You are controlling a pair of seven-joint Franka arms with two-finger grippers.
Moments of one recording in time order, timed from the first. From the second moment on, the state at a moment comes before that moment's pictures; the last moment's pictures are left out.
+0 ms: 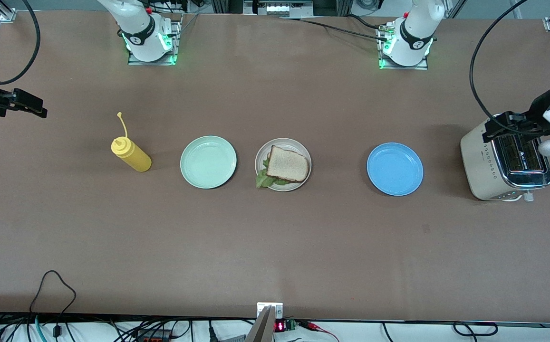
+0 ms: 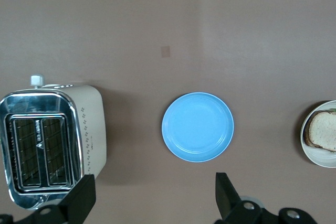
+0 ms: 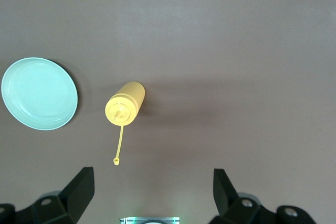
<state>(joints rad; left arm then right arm) 0.05 0.09 -0.05 -1.53 -0.02 1.60 -0.05 -0.12 0.03 0.07 -1.60 -0.03 1.52 -0.05</state>
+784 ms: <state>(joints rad) 0.06 -0.01 -0.06 -1.62 -0.02 1.57 -0.05 -0.10 0.00 0.08 -1.63 -0.03 1.53 -0.05</state>
